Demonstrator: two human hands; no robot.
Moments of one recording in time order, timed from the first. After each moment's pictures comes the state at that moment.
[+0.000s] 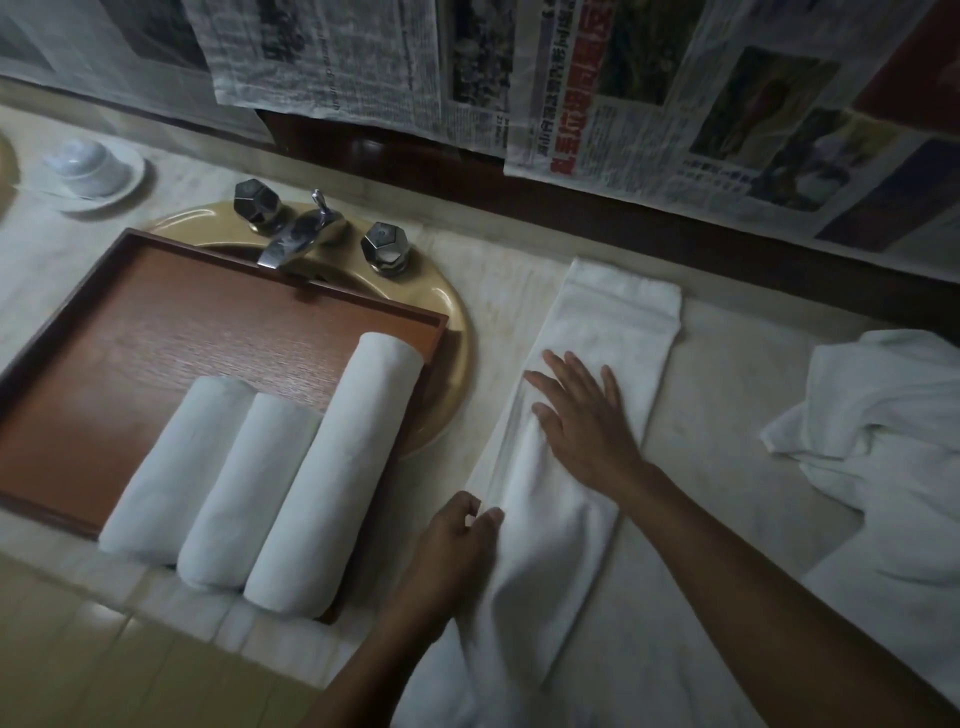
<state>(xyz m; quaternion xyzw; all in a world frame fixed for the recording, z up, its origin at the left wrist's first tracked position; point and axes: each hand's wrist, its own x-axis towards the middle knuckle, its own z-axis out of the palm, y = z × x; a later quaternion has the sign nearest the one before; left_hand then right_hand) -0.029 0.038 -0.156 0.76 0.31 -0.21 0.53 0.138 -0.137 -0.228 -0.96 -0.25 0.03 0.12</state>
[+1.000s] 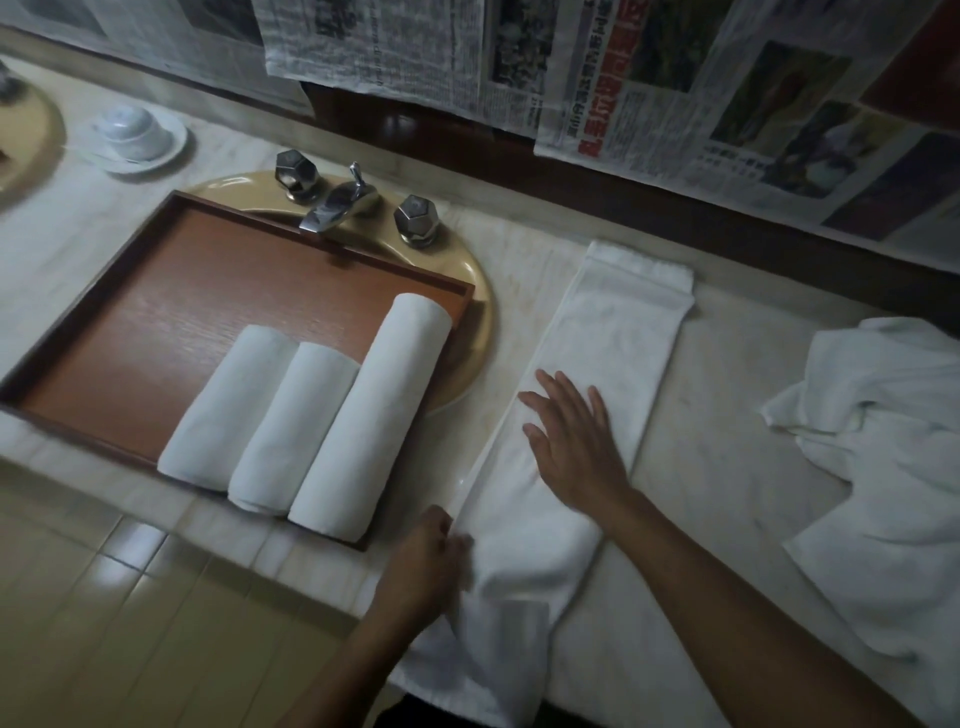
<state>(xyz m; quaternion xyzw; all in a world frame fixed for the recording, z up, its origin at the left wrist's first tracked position) -0.106 0.072 -0.168 0.80 0.28 -0.24 0.47 0.054 -0.119 -0.228 -0.96 -0.26 -0.02 0.12</state>
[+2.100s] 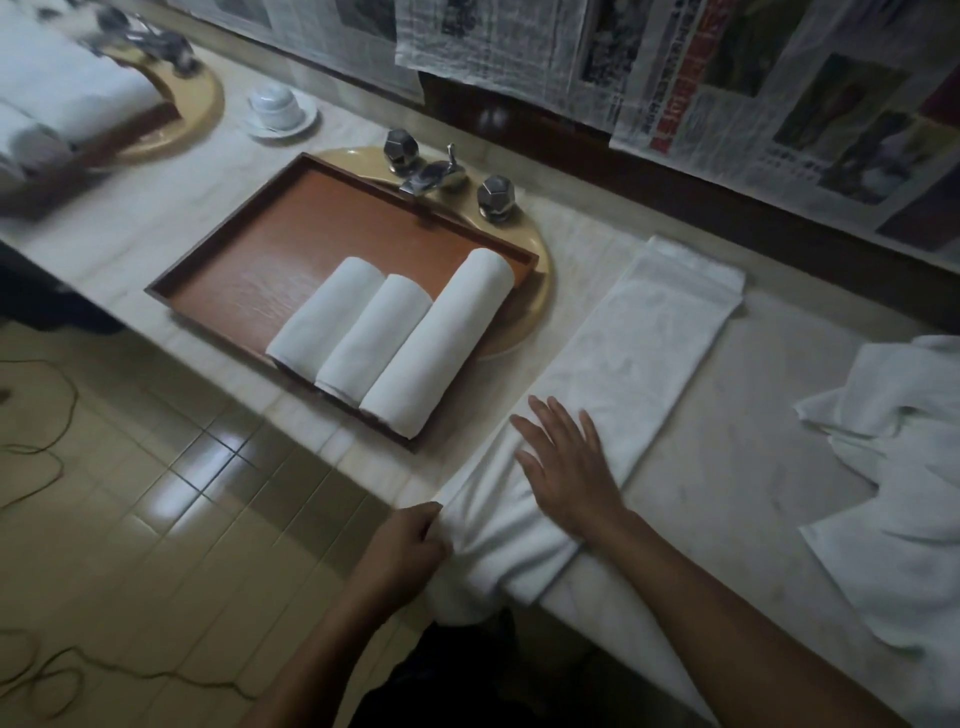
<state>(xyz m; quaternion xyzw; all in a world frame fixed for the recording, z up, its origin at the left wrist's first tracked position) -0.215 0.085 -0.153 0.80 0.27 -0.18 0.51 -0.040 -0.109 -0.239 -0.92 -0.36 -0.04 0.14</state>
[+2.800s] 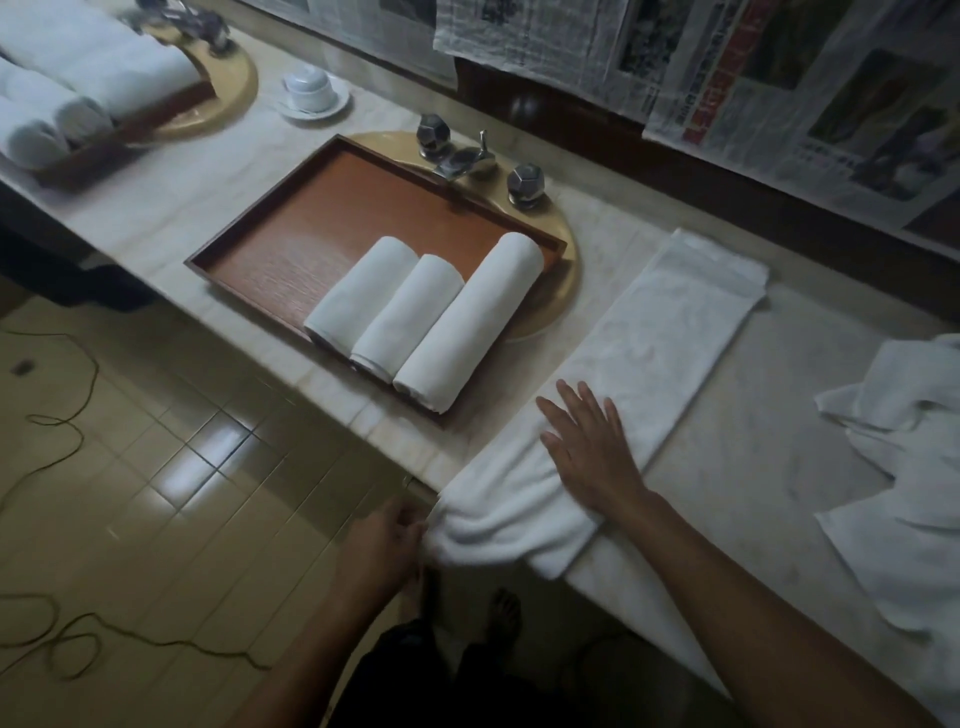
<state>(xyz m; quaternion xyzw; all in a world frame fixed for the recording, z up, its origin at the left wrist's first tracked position) -0.270 0.110 -0.186 0.86 0.33 -0.11 0.37 -0.044 -0.107 -0.231 -0.93 -0.35 0.06 0.13</state>
